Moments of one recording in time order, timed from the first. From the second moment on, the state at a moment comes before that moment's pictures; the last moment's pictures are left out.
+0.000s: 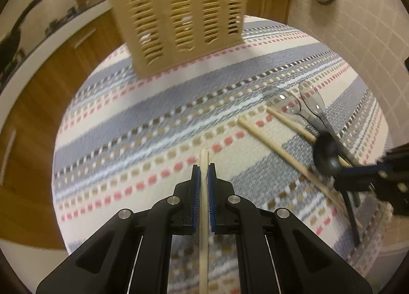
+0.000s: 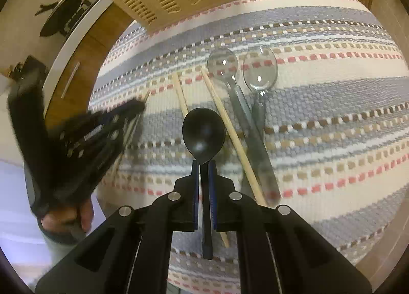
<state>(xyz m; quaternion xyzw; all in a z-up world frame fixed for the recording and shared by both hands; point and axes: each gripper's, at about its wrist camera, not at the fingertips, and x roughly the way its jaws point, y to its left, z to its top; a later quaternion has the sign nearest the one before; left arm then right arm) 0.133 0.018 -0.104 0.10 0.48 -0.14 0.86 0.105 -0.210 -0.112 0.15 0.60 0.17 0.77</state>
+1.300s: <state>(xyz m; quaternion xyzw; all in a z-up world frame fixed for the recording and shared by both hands) 0.203 0.014 -0.103 0.01 0.58 -0.17 0.80 0.181 -0.302 -0.116 0.09 0.62 0.04 0.77</state>
